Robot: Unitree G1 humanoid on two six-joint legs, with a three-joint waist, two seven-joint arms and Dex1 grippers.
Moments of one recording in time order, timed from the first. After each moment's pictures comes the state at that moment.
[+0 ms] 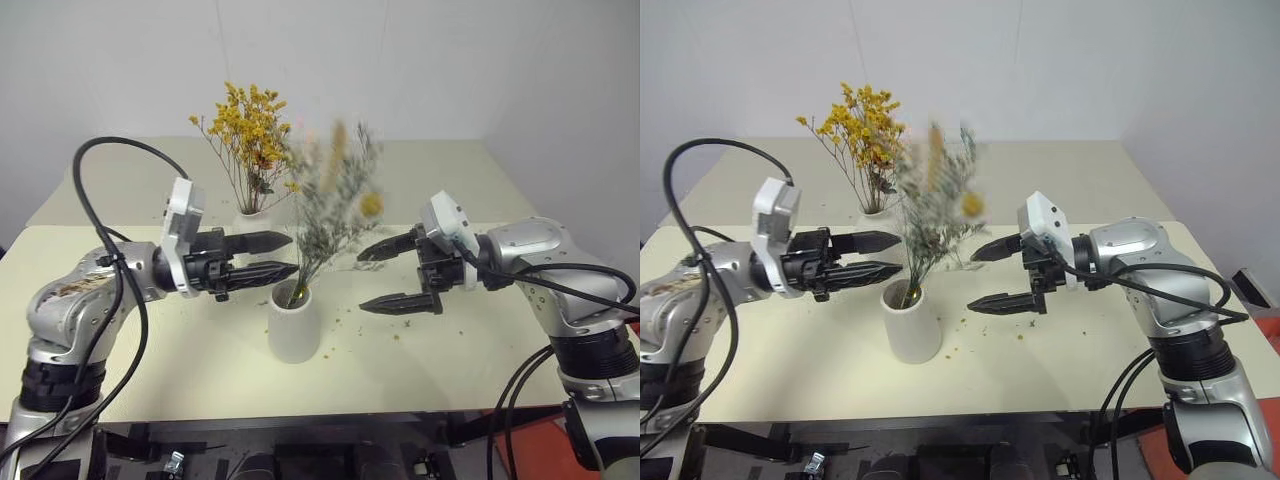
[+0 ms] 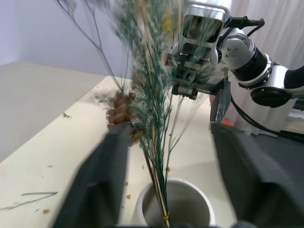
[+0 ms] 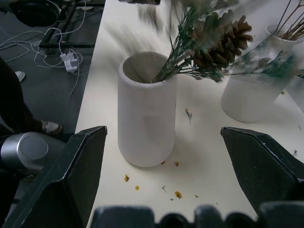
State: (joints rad) left arm -0.51 0.78 0.19 -0.30 -0.90 0.73 -1.06; right arm -0.74 -0.73 0.12 -0.19 0.49 0.61 1.31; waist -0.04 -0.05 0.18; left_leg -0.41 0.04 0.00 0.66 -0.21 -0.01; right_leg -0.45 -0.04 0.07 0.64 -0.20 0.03
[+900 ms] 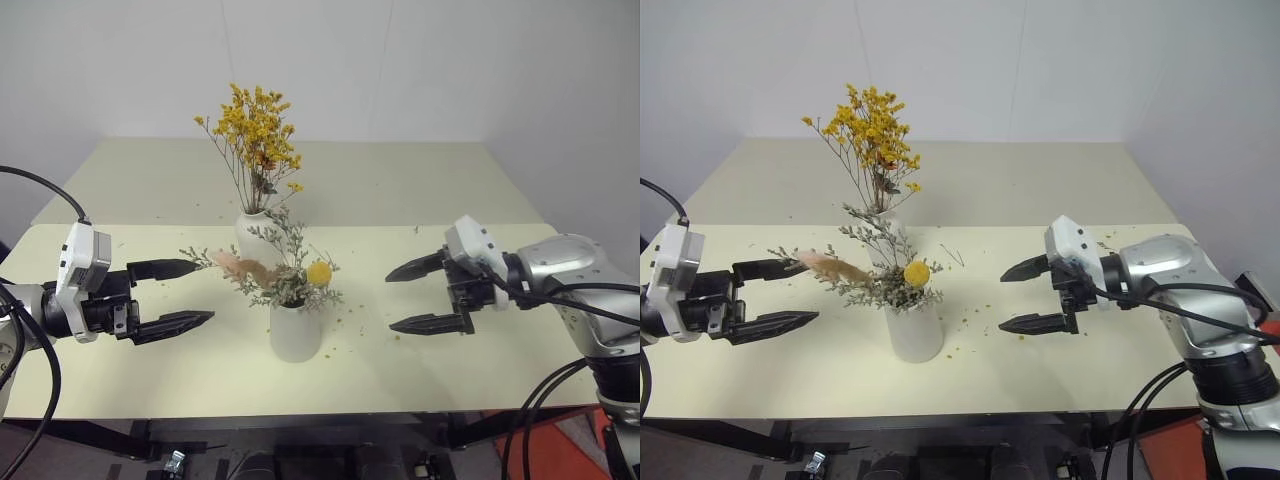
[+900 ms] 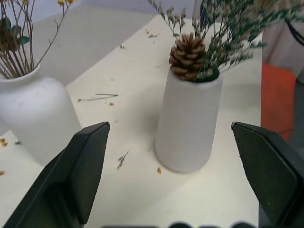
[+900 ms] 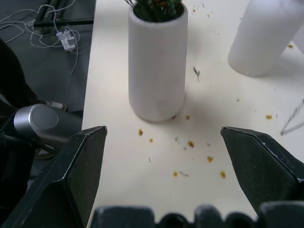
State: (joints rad) left arm -0.10 1.00 0.46 -0.28 -0.75 0.54 -1.26; right arm -0.55 -0.90 0.03 -0.24 0.51 0.59 1.34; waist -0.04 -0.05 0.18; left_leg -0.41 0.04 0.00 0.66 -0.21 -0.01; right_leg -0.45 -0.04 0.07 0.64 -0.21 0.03
